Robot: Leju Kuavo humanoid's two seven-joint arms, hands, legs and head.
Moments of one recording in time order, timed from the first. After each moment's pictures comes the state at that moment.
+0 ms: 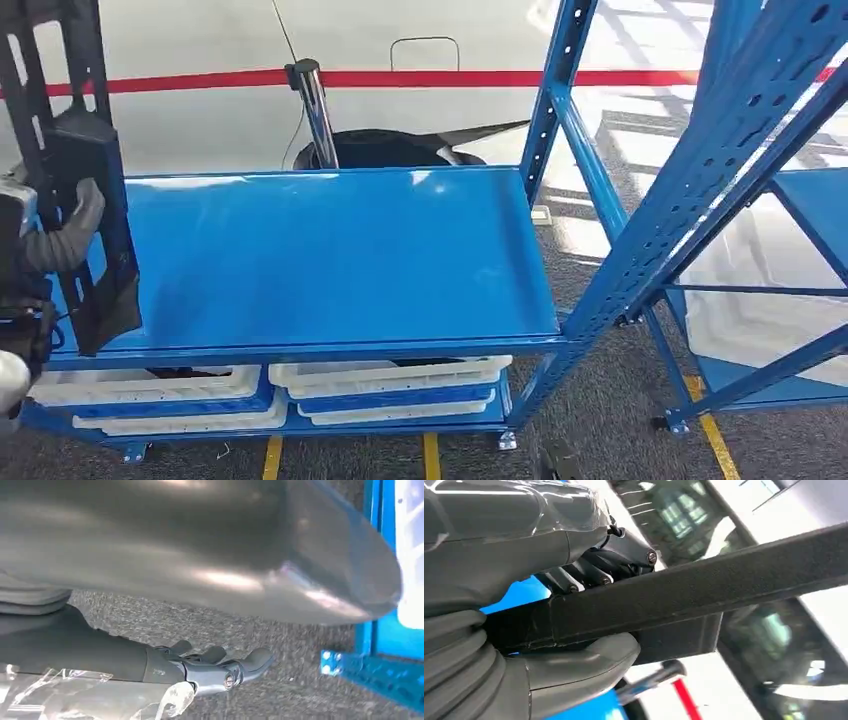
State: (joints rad) left arm -0.42 0.65 -0.29 -1.90 -0.23 0.42 0.34; right arm -0.14 0.00 0.02 -0.25 0.02 -0.12 -0.20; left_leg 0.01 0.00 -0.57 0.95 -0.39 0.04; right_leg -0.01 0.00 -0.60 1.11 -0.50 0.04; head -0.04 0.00
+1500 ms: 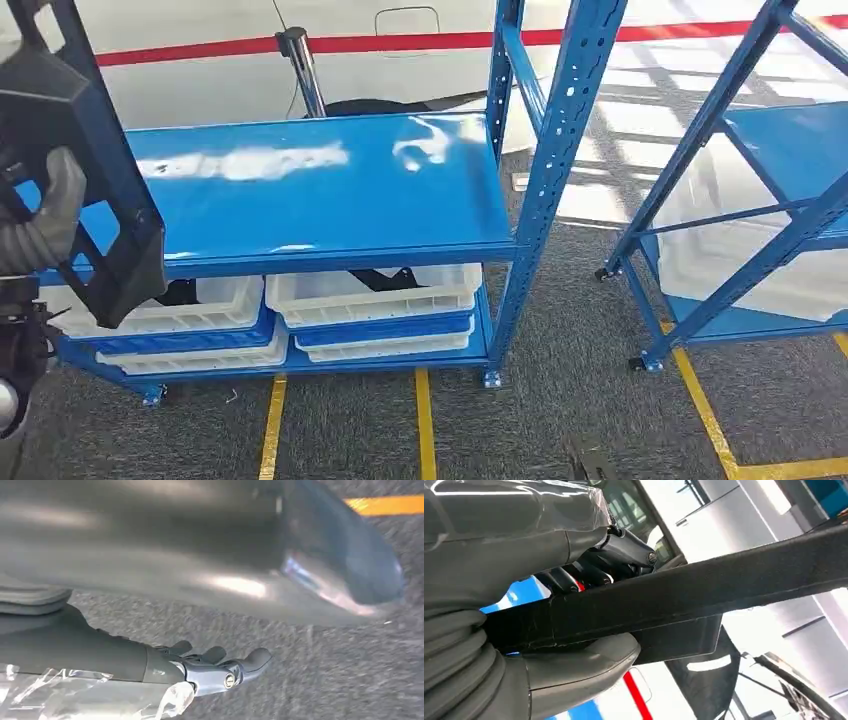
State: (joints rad) left arm -0.45 0.58 -0.31 -2.12 -0.26 0.43 0.35; right arm -0.16 -0.09 0.10 -0.25 0.02 -0.20 -0.13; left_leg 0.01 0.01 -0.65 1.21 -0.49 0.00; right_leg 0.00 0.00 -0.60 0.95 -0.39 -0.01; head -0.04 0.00
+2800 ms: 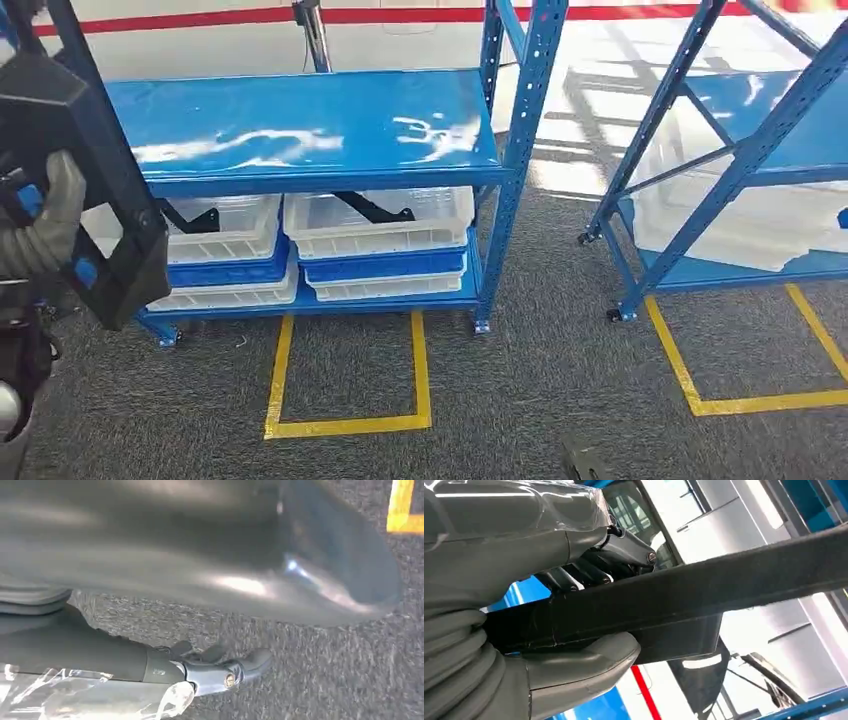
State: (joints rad) left arm -0.44 0.57 -0.31 -2.11 -0.25 0.44 0.33; right arm -0.15 -0.10 0.14 -0.25 0.00 -0.19 -0.13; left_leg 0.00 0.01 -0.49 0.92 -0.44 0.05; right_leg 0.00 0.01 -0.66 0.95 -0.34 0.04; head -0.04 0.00
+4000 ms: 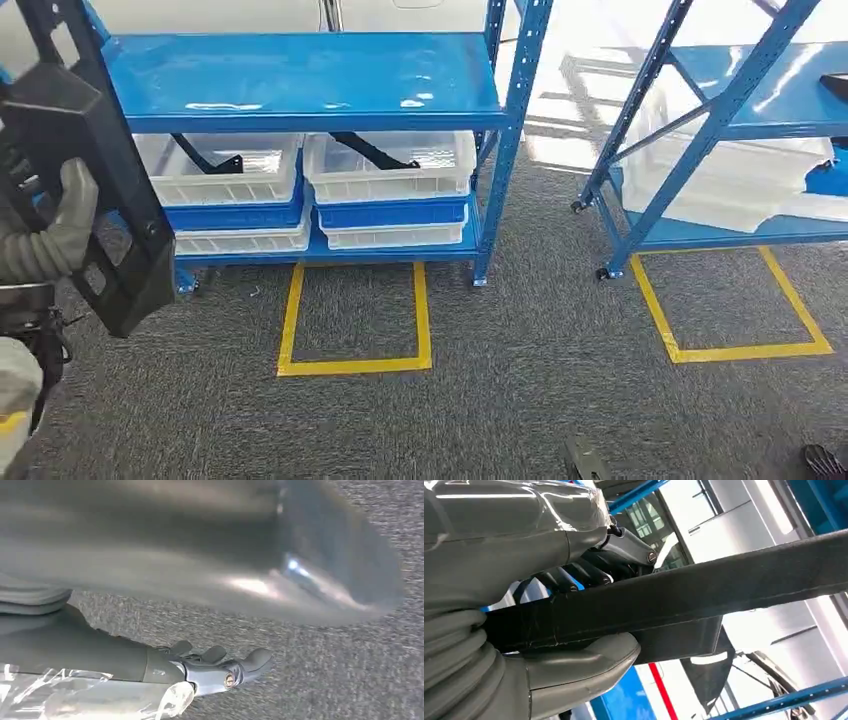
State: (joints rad) left arm -0.41 0.56 -0.31 -2.11 -0.25 0.46 0.33; right arm -0.15 -0.10 0.15 -0.25 -0.01 -0.19 -0.13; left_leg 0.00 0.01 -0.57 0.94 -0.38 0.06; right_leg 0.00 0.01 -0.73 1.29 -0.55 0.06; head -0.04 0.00
